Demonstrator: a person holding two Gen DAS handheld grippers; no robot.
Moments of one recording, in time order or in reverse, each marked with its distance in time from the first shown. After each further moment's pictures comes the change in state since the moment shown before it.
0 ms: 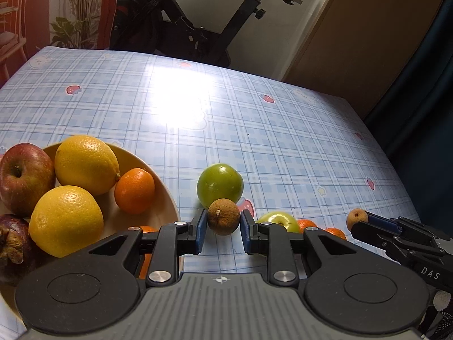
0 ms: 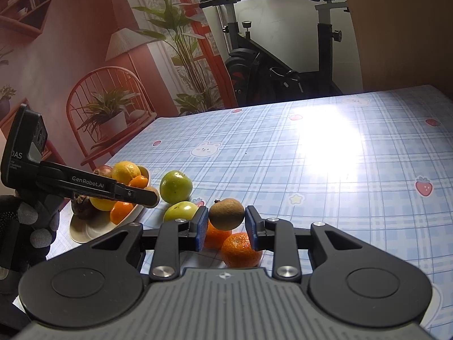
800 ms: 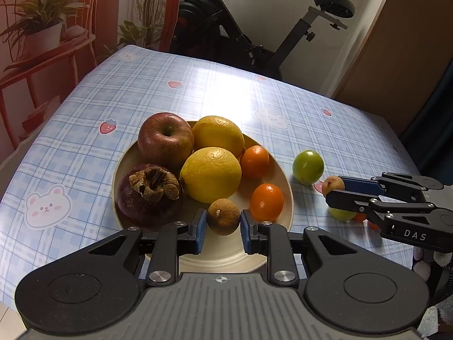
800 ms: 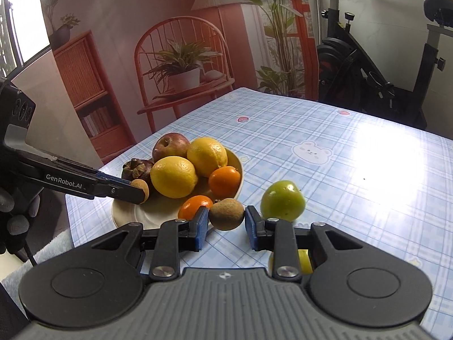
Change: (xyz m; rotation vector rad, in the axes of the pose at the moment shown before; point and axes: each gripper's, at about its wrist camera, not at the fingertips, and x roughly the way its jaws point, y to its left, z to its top) left arm -0.079 0.065 -0.037 -0.089 -0.048 0.159; right arm 0.090 0.102 0.020 -0.315 0.141 0.223
